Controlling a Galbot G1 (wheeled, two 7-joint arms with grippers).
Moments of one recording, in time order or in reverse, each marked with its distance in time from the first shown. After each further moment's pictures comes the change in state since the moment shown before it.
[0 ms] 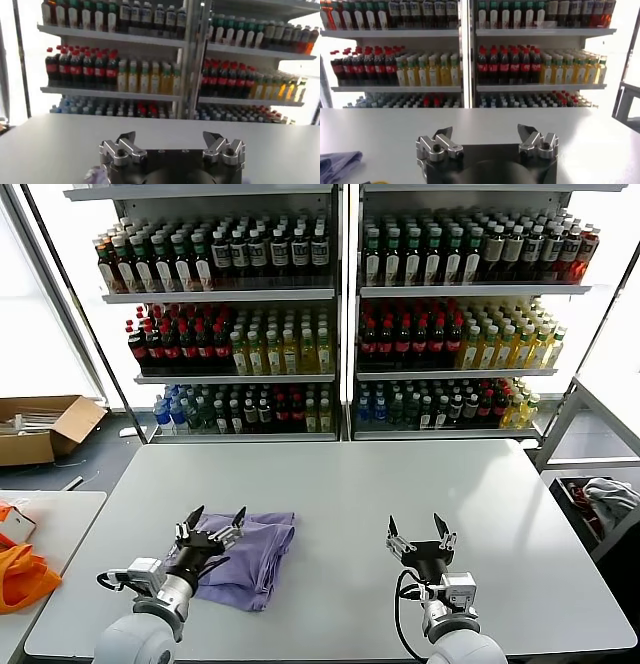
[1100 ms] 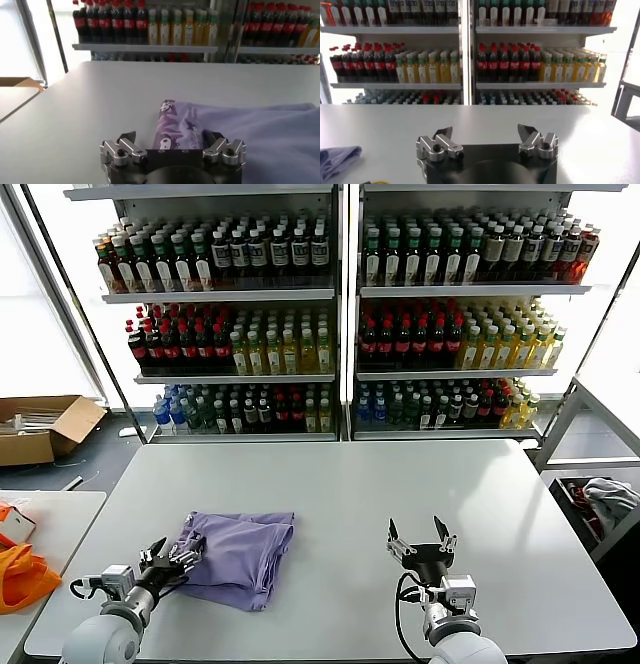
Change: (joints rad) left arm -0.010 0.074 -0.089 0.251 -0.051 0.049 0.108; right arm -0.011 -0.001 0.001 -0.001 -0.002 0.001 -0.001
